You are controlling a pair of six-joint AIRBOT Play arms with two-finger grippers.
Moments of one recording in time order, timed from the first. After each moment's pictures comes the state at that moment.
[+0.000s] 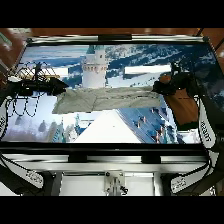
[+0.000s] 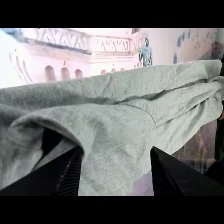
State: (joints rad) left arm 0.26 -1.87 1.52 0.49 -1.23 -1.04; right arm -0.08 -1.75 1.46 2.01 -0.90 -1.70
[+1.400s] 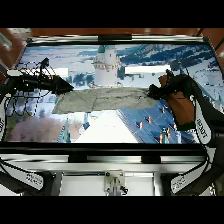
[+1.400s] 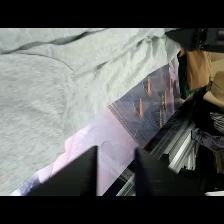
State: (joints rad) left arm 0.16 -1.77 1.52 0.47 -1.43 -1.04; right arm -0.07 -1.79 1.46 2.14 -1.01 -1.69
